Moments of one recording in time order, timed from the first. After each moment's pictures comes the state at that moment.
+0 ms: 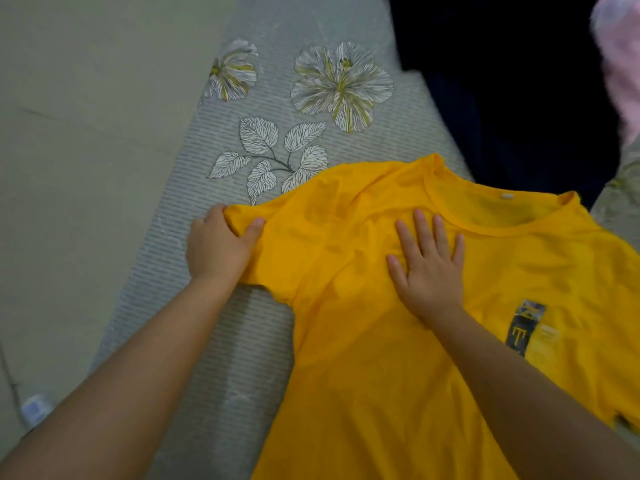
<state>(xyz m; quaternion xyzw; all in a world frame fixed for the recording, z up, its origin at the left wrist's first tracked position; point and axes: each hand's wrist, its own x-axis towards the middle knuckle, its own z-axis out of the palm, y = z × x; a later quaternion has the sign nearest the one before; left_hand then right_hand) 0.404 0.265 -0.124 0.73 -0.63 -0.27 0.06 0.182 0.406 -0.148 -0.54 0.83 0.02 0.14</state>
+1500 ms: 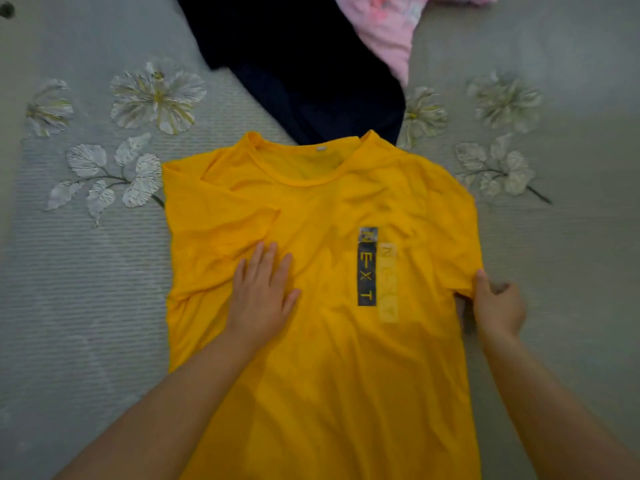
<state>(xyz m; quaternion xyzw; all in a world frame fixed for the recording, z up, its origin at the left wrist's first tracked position) 0.276 0.444 -0.108 0.30 -0.93 -0.19 -0.10 0.050 0.648 -0.103 0.12 0.96 -0.21 0.15</state>
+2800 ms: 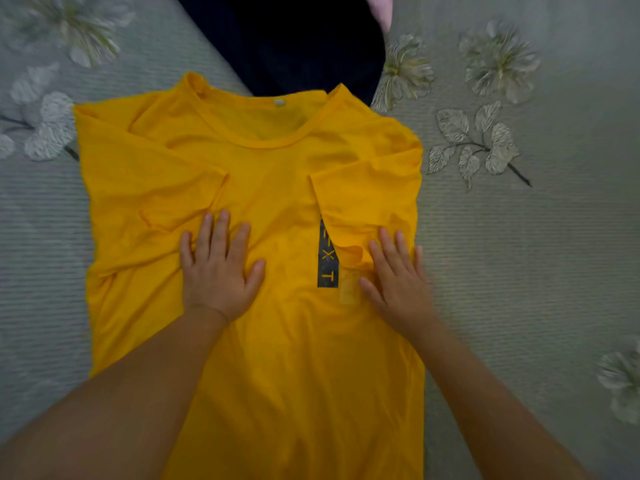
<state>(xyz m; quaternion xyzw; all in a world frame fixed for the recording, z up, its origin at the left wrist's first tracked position) 0.260 0.463 -0.142 0.40 -0.90 -0.17 -0.05 0.080 0.636 -0.122 -0.47 0.86 -0.02 0.19</state>
